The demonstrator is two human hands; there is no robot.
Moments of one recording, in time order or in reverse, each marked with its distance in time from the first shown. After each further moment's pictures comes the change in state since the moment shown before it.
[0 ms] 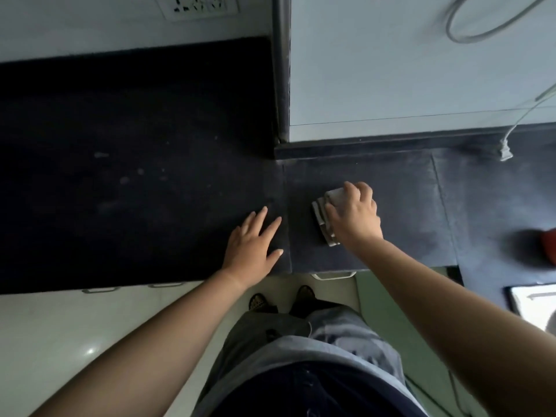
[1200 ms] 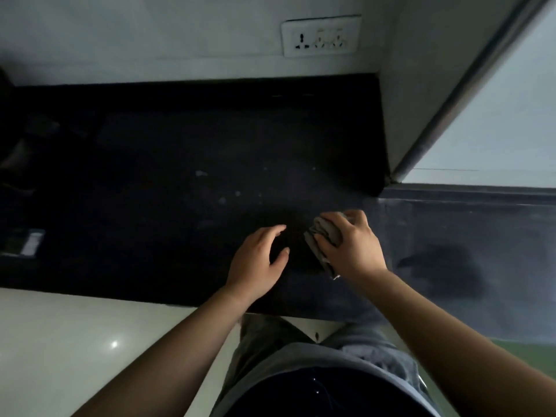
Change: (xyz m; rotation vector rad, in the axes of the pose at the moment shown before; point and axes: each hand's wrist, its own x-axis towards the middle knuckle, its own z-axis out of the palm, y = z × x) left_hand -0.034 -0.150 -0.062 -0.410 0.343 -0.110; right_hand -0.010 -0.157 0.089 0.074 0.002 -0.386
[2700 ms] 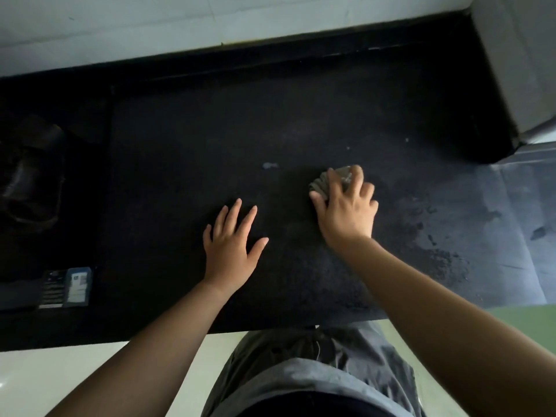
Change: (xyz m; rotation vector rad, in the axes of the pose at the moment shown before) left_hand 0.032 -0.234 -0.112 0.348 -0.078 0.003; right_hand 0.076 -0.160 0.169 -0.370 0.120 0.270
